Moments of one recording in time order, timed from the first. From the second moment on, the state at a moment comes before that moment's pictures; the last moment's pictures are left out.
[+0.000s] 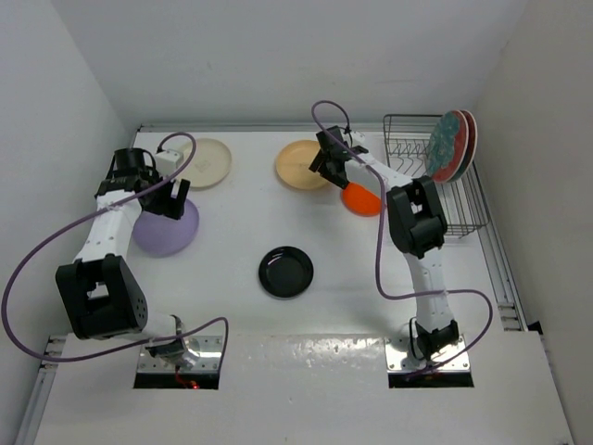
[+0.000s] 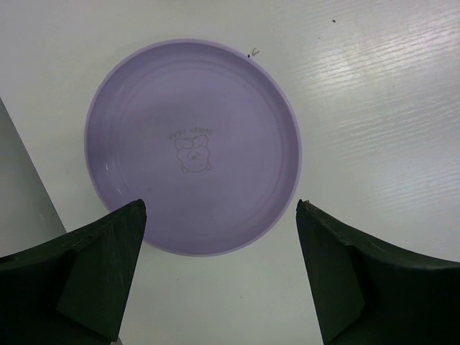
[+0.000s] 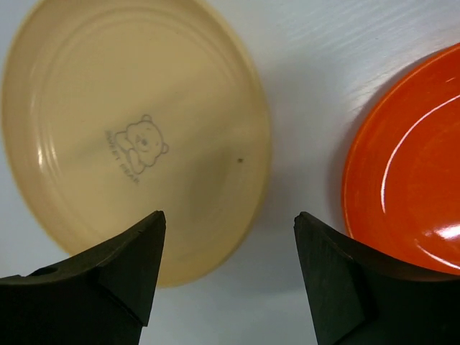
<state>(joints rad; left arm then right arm) 0.23 1.42 1.14 -0.64 0.19 0.46 0.43 2.26 1.76 -0.41 0.32 0.87</state>
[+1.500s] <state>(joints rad) 0.25 1.82 1.55 -0.64 0.29 0.48 0.15 1.80 1.71 0.03 0.54 -0.33</state>
